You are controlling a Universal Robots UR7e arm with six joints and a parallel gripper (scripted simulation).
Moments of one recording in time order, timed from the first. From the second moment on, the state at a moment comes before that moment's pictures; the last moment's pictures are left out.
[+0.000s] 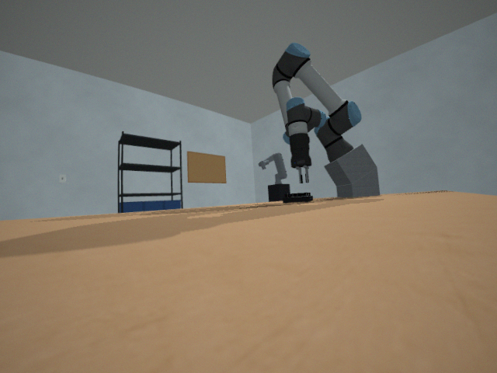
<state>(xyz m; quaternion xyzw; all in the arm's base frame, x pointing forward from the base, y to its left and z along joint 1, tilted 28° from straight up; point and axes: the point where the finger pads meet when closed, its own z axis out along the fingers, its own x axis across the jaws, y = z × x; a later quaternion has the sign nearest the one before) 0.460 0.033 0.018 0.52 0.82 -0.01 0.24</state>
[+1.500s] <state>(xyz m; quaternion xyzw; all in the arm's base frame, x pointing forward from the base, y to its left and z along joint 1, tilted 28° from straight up) 0.473 0.025 -0.012 0.52 0.82 -0.01 0.24</state>
